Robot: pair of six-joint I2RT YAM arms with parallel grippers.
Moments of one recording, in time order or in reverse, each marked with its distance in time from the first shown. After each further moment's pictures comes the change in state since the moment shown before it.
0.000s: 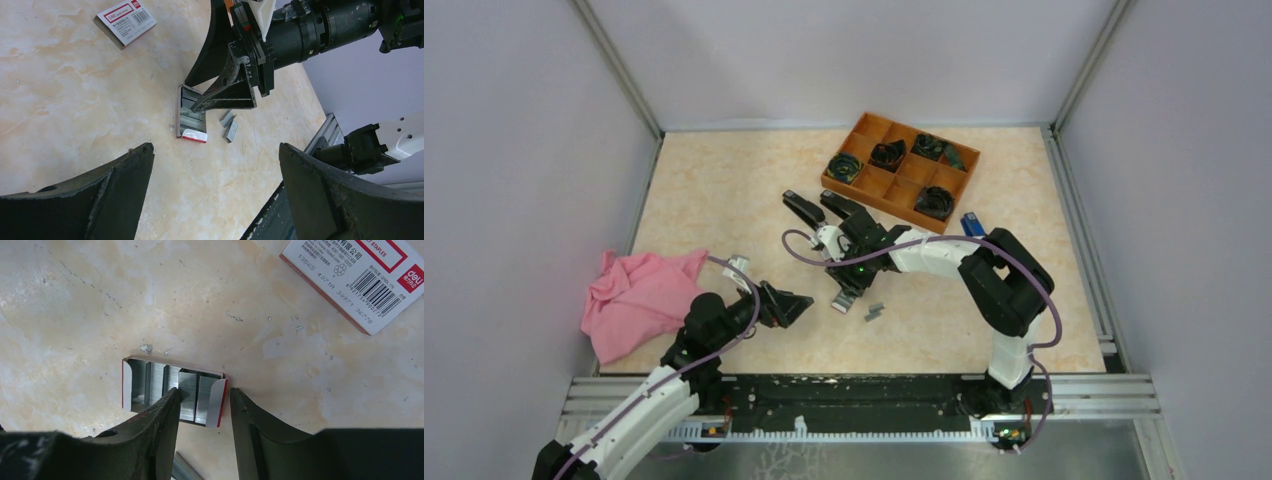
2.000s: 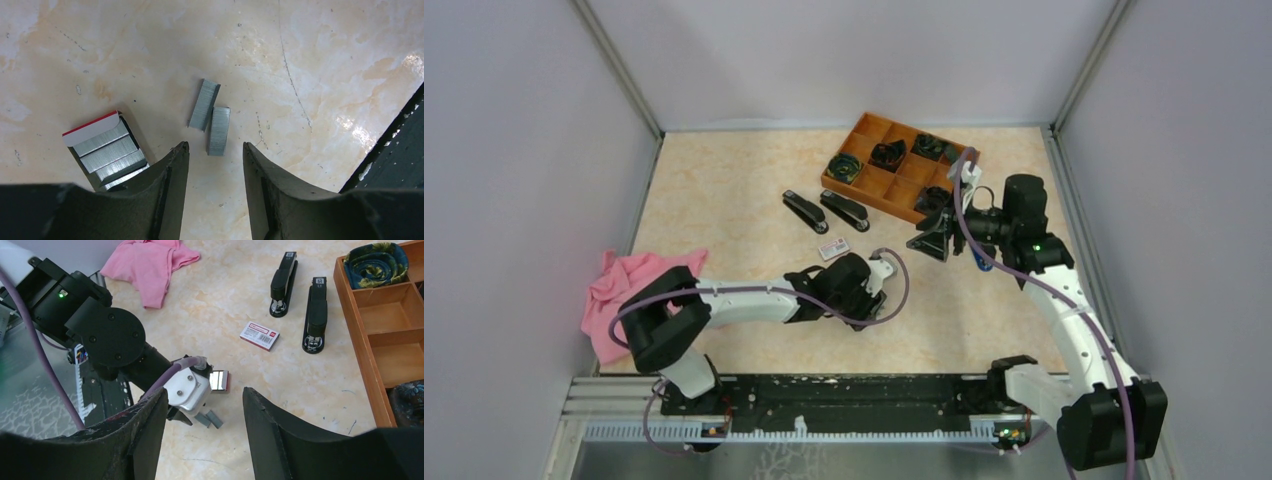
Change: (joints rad) left arm -0.518 1.157 0.803 -0.321 -0.217 0.564; right arm -0.664 -0.813 -0.247 0.069 -0.744 0.184
